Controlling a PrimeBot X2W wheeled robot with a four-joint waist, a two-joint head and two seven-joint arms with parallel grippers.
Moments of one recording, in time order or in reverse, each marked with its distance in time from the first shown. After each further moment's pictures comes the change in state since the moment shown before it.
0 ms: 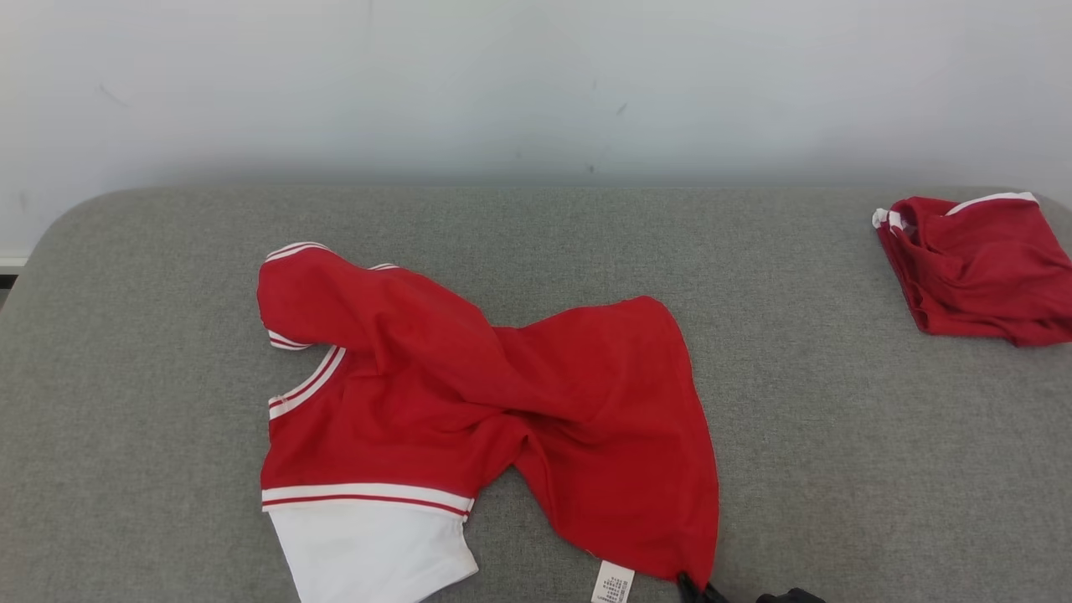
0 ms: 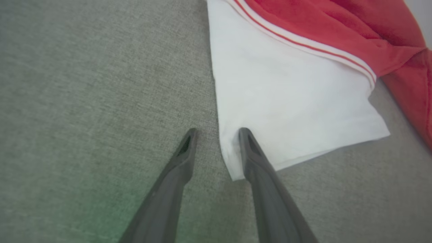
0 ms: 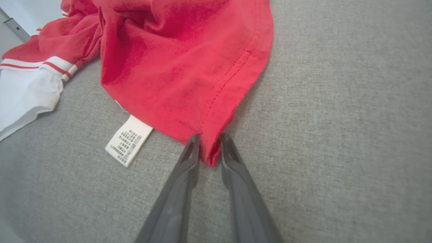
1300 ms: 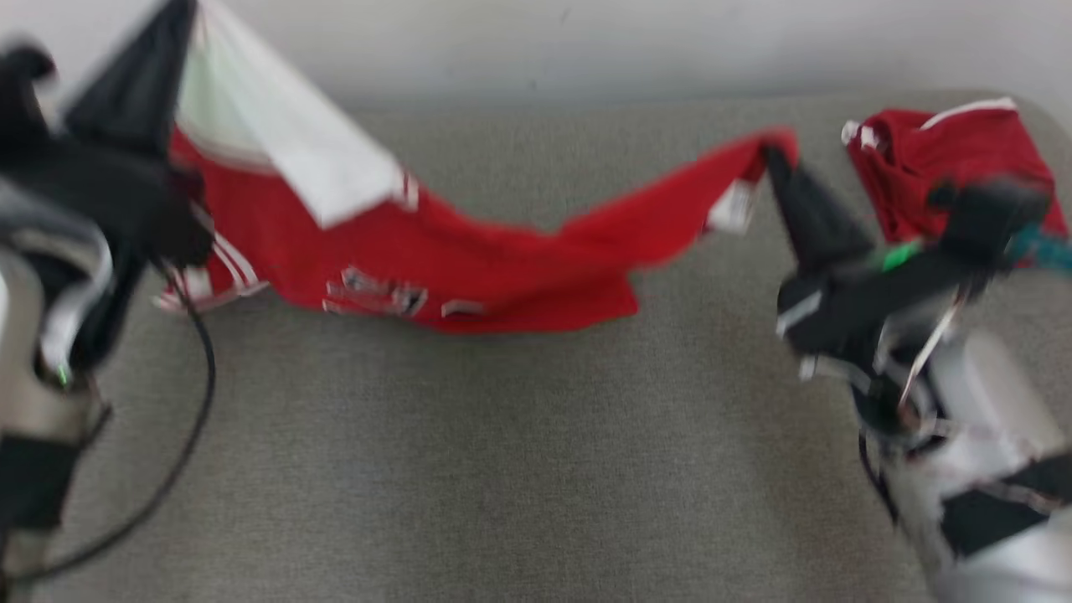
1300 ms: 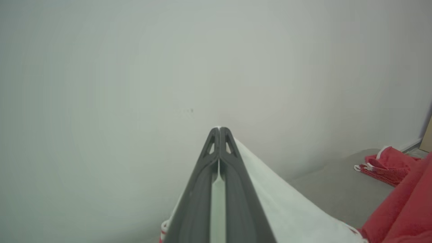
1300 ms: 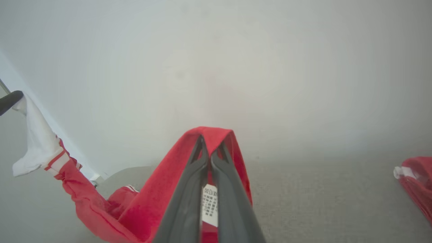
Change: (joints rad) left arm -0.782 0.355 -0.061 -0.546 0.069 -0.021 0.380; right arm -0.495 -0.212 -0.040 -0.461 0.464 0.000 0.325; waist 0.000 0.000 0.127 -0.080
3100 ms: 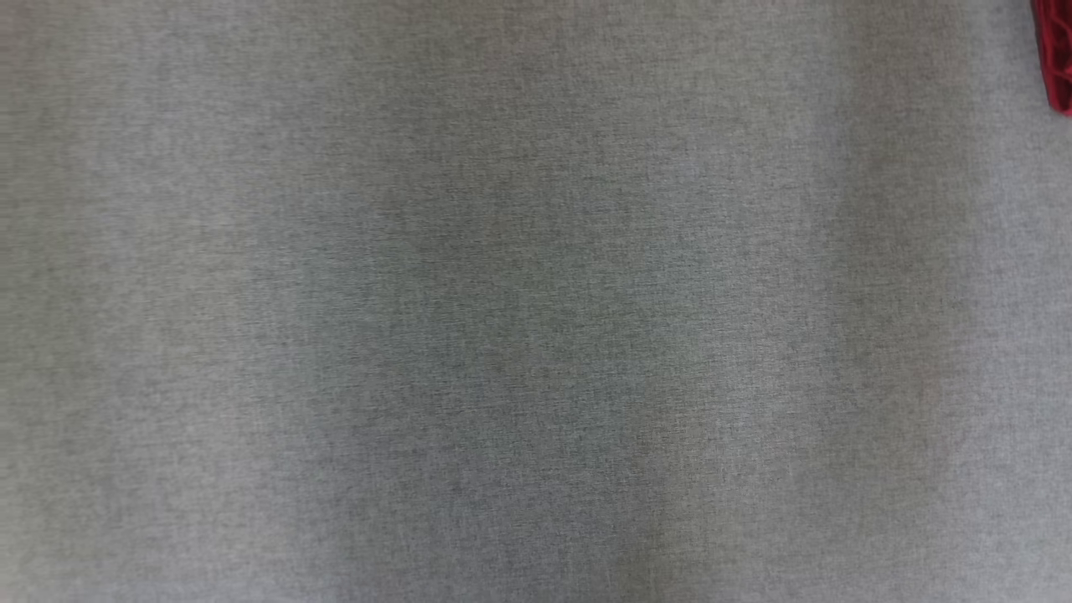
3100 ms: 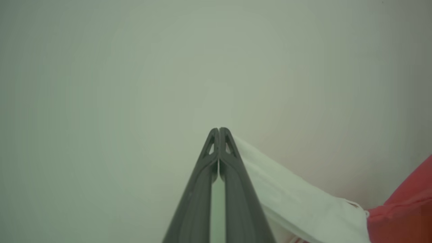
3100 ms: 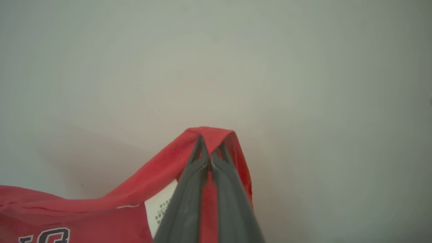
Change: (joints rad) left arm -1.394 -0.031 -0.728 0.790 -0.407 -0.002 -0.313; right arm -1.199 -0.009 -0.169 0.709 -0.011 0.000 0.099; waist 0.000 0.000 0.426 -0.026
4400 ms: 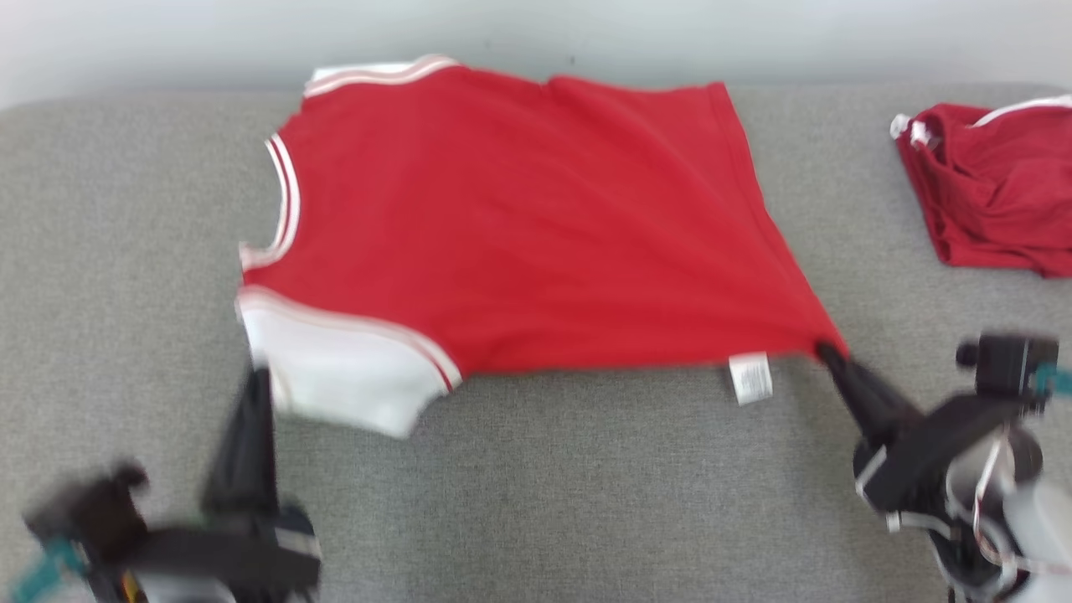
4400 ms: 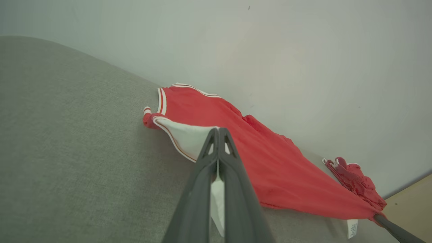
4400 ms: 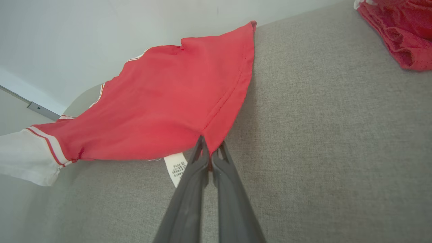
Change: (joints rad) left arm 1.941 0.052 0.576 -1.057 -0.058 0.368 -0.072; right arm 1.437 -0.149 0.112 -0.691 0.194 0.000 0.081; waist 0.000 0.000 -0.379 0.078
